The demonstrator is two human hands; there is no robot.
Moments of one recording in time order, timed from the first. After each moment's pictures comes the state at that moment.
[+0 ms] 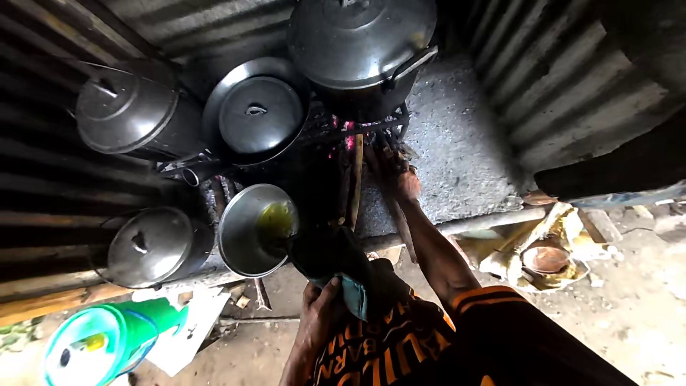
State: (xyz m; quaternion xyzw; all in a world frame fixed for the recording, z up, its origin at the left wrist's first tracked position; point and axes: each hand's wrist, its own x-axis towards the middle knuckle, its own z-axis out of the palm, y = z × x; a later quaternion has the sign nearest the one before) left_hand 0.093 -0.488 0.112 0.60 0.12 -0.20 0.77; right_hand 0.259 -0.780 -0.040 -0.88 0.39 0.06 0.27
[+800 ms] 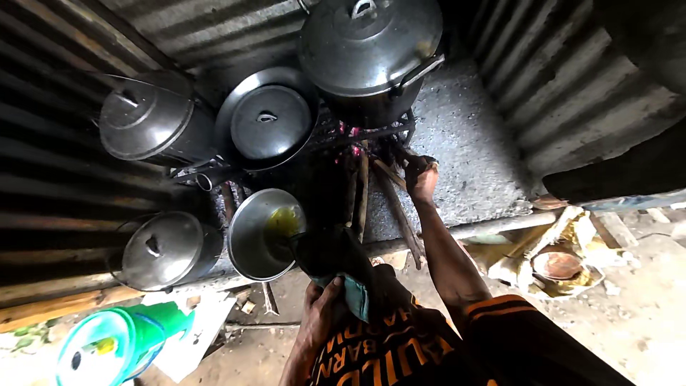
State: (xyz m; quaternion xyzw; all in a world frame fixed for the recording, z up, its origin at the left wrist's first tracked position) left_hand 0.108 -0.475 0.109 0.60 0.08 -0.21 0.77; right_hand 0.252 -0.799 -0.019 -0.86 0.31 -0.23 0.33
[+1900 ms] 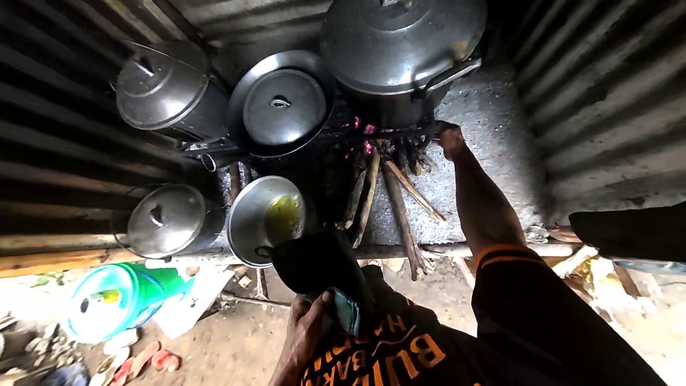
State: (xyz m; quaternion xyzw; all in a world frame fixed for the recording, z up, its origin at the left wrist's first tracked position) left_hand 0.083 -0.483 0.125 0.64 0.10 -0.14 0.75; right_hand 0.381 -0.931 -0.045 -0.68 0.26 -0.03 0.68
